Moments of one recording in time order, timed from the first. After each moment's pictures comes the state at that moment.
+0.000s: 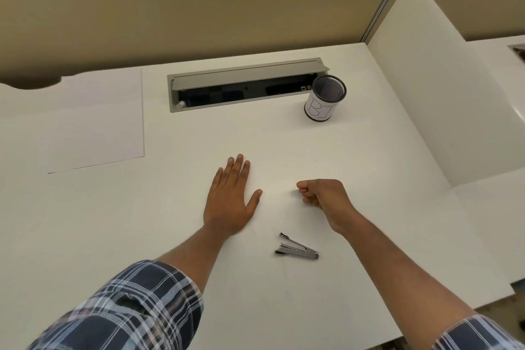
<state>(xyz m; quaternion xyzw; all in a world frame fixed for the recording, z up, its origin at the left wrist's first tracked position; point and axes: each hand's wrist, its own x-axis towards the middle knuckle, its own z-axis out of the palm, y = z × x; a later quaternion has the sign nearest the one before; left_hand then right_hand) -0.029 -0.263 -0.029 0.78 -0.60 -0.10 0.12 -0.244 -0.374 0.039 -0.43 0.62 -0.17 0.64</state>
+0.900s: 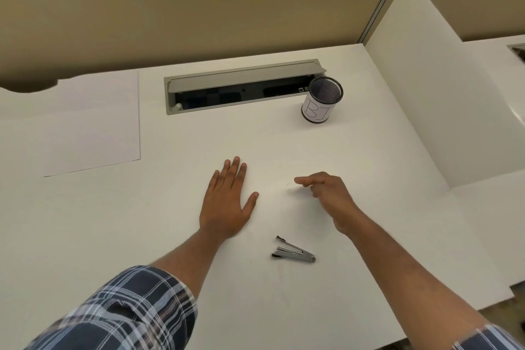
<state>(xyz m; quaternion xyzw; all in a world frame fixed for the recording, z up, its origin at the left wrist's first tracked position) -0.031 -0.263 -0.027 0.79 -0.60 -0.10 0.13 -0.252 -0.383 0.053 -0.55 0.59 -0.13 0.58</state>
